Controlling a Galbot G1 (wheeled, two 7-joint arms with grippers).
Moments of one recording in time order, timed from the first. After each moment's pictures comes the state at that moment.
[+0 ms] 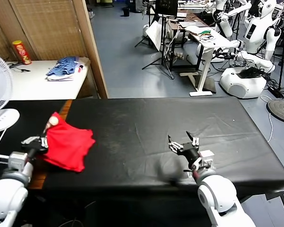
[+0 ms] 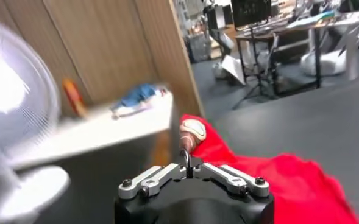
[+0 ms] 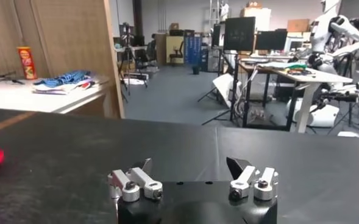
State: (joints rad) left arm 1.48 -0.91 -0.82 -2.14 -0.28 0.47 -0.09; right arm -1.24 1.28 0.35 2.09 0.28 -0.53 0.09
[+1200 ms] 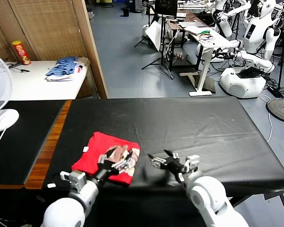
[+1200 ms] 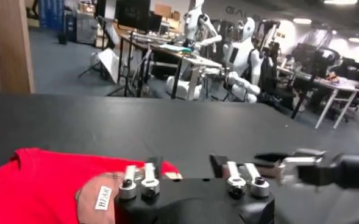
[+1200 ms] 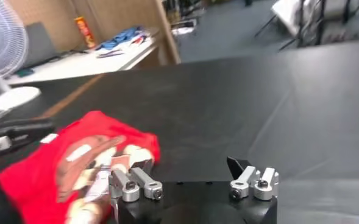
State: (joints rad) left arm 1.46 -1.21 -0.40 -2.25 -0.46 0.49 0.00; right arm -1.18 1.26 0.23 2.03 0.63 -0.71 0.07
